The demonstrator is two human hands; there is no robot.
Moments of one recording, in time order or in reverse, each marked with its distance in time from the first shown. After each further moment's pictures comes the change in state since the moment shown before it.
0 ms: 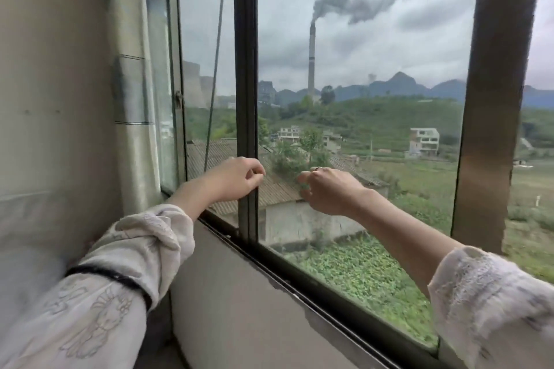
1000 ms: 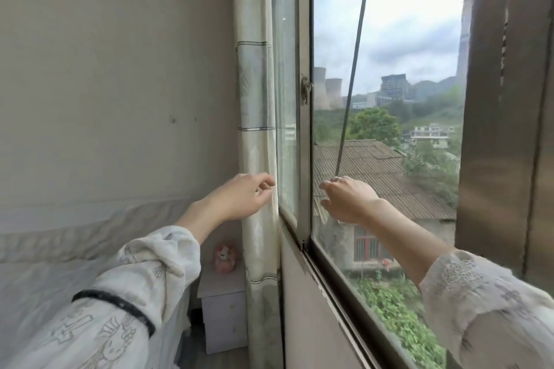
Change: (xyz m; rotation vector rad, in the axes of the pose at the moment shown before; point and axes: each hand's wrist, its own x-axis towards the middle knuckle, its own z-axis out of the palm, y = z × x) left_hand 0.193 -0.476 0.006 0.173 0.137 -0.462; right_hand 0.552 -0.147 0.259 0.124 0.027 -0.322
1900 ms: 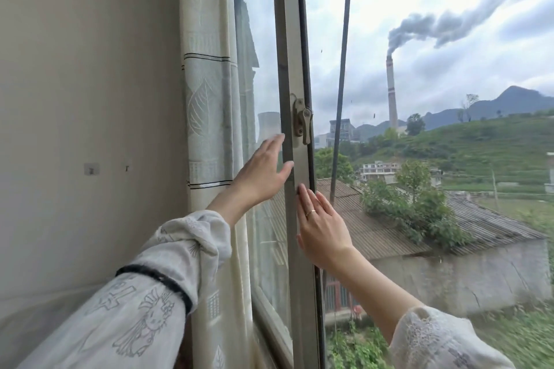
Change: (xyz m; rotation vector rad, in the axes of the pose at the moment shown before) left_hand 0.382 -0.096 0.040 -0.115 0.353 0.312; right_hand 0.323 0.049 0.130 -0.250 0.293 0.054
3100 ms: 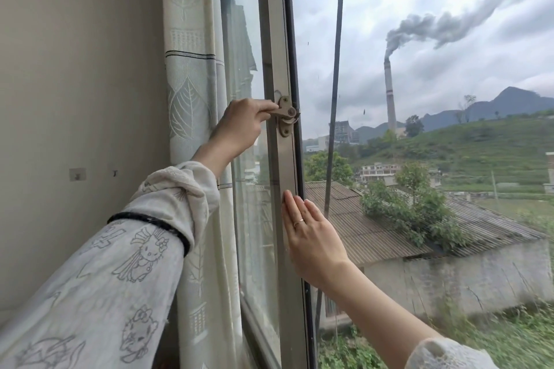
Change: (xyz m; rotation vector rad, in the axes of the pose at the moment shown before) left_hand 0.083 -0.002 -0.025 -0.034 0.252 0.098; right_hand 0.004 0.014 0.013 -0.062 0.020 -0.100
